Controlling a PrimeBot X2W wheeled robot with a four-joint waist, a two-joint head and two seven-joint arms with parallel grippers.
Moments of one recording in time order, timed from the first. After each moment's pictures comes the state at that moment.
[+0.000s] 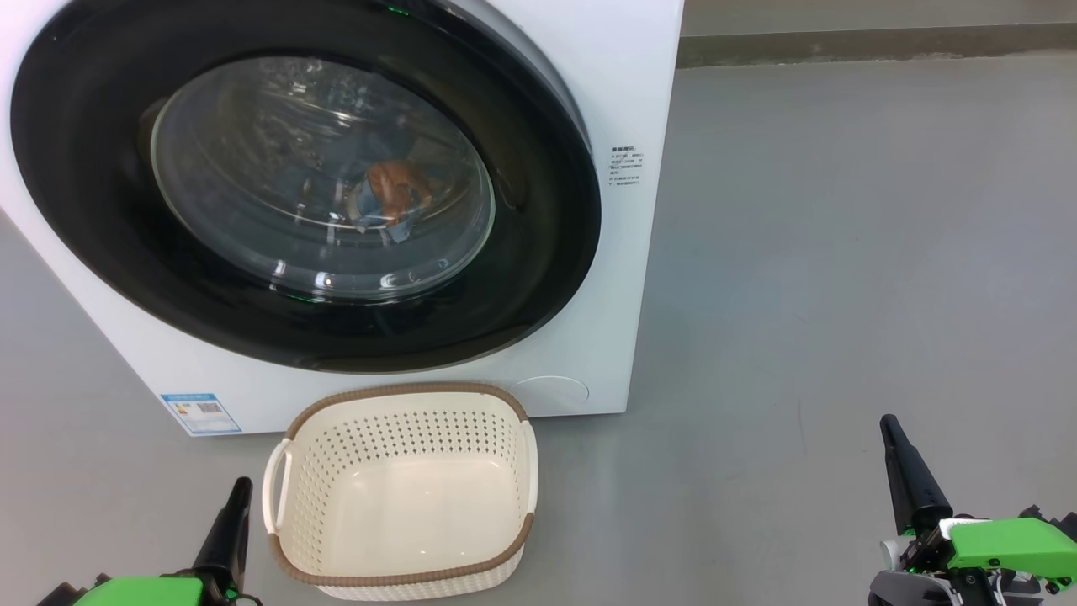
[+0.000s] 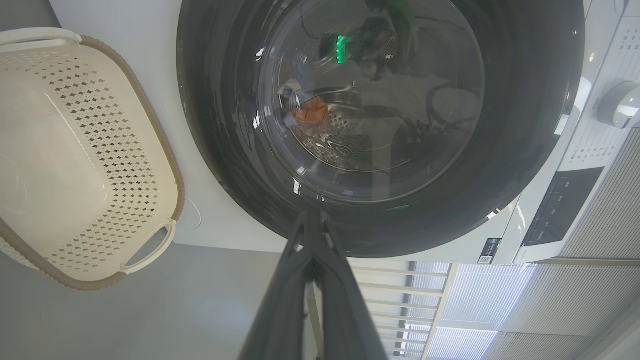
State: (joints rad) left arm -0.07 0.04 0.08 0.27 -1.60 -0.13 0.11; right arm -0.10 -0.05 -0.14 0.28 1.61 0.13 0.10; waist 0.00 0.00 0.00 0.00
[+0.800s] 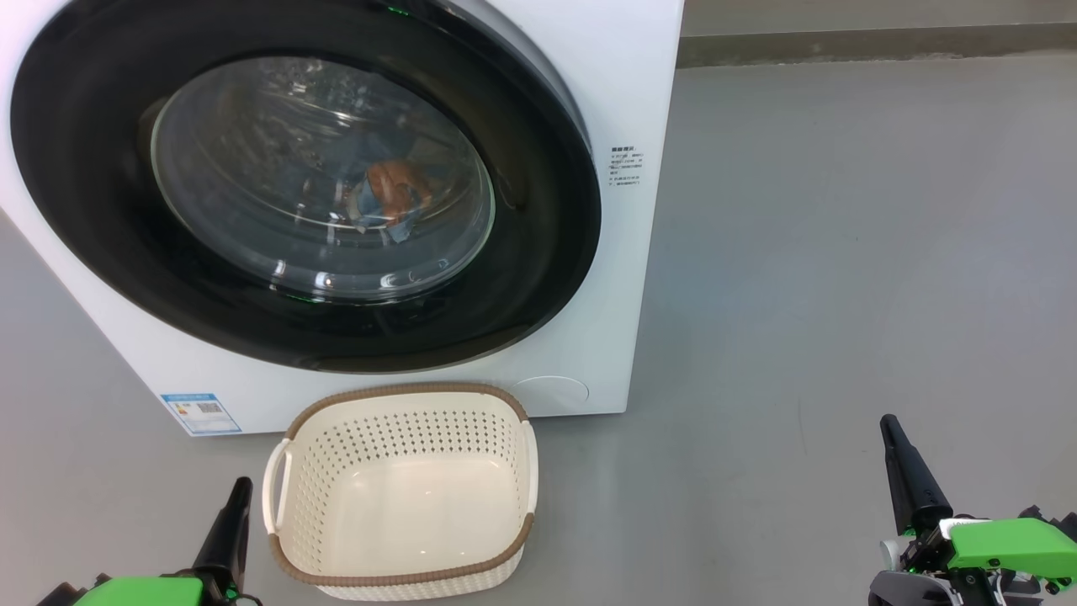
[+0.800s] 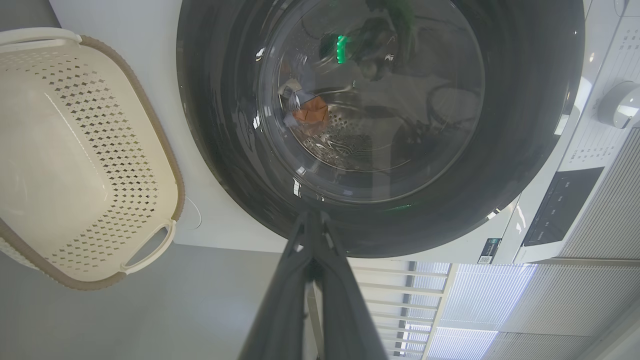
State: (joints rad) left arm -0.07 0.04 0.08 0.27 -1.60 -0.13 0.11; right arm -0.10 -0.05 -0.14 0.28 1.61 0.13 0.10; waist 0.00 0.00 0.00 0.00
